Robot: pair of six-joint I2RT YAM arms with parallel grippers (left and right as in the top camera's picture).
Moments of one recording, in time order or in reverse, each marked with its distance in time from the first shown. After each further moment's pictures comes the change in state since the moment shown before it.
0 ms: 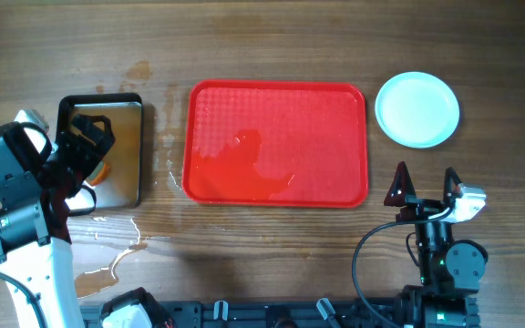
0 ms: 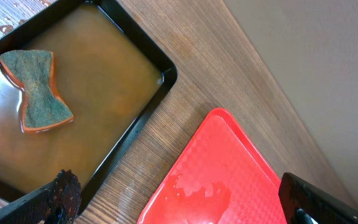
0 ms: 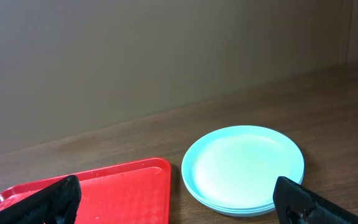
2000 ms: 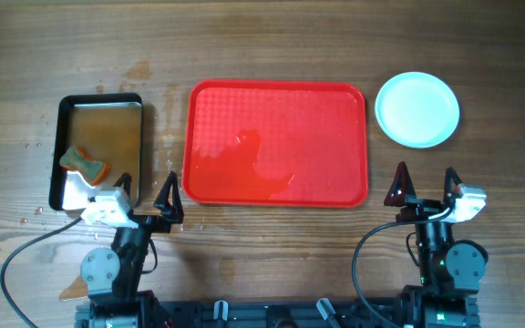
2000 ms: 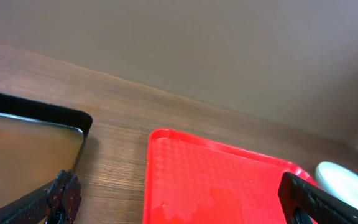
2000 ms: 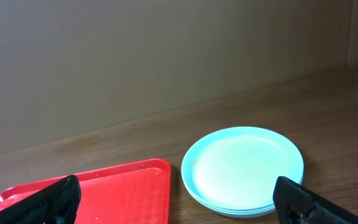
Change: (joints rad) left arm -0.299 -1.016 -0.969 0.693 -0.062 0.219; right arm 0.000 -0.003 0.000 0.000 0.000 -0.003
